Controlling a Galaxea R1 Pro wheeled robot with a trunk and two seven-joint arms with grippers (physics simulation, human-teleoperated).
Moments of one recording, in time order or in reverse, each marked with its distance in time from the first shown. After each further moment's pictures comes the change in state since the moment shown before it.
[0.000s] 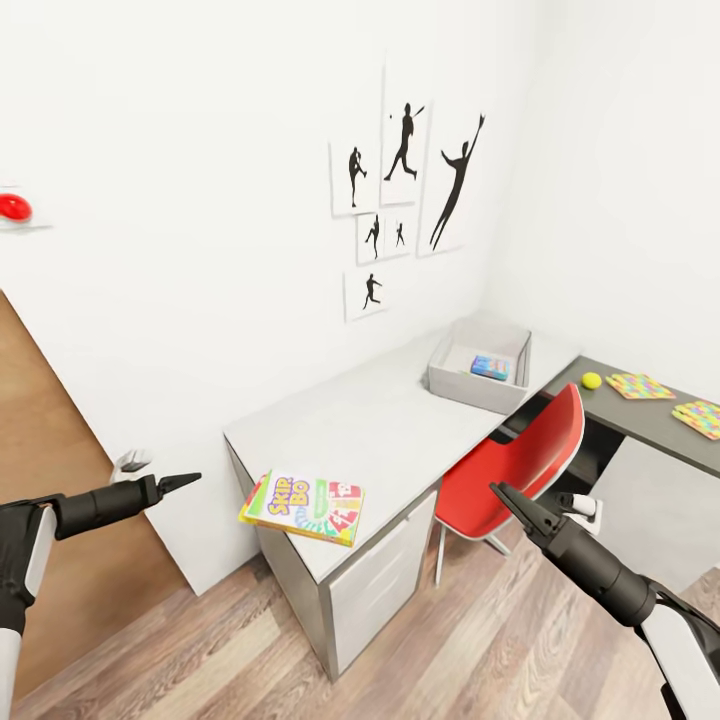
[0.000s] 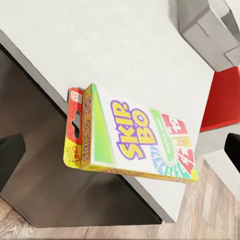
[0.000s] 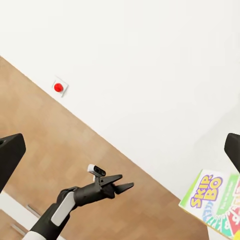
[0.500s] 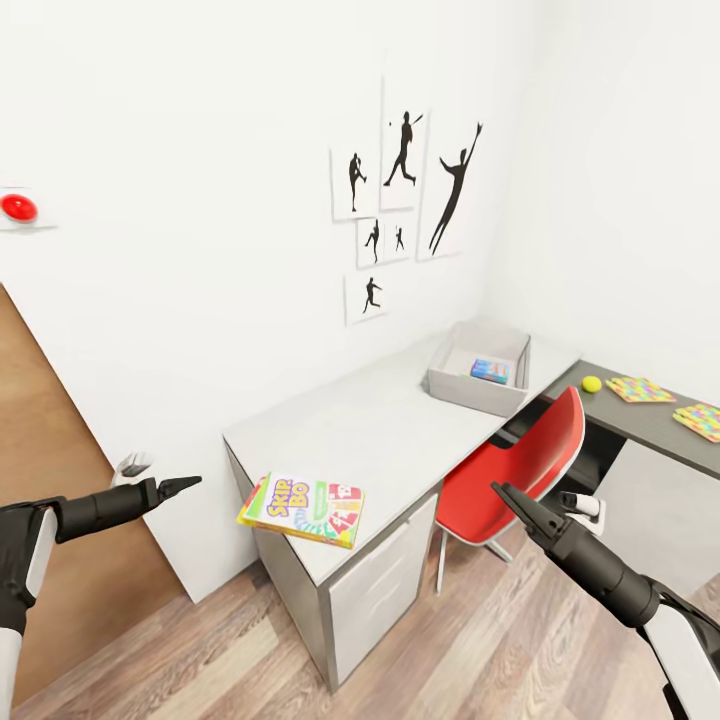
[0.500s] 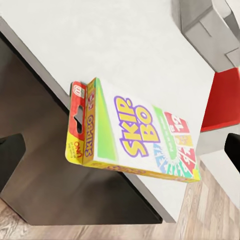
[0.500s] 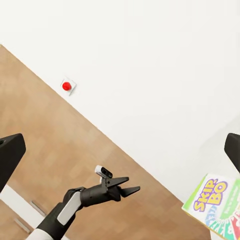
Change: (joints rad) left arm -0.003 0.001 0.003 0.027 -0.002 0.025 0.002; right arm 0.000 -0.004 -0.004 0.001 0.000 -0.001 0.033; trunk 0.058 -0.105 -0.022
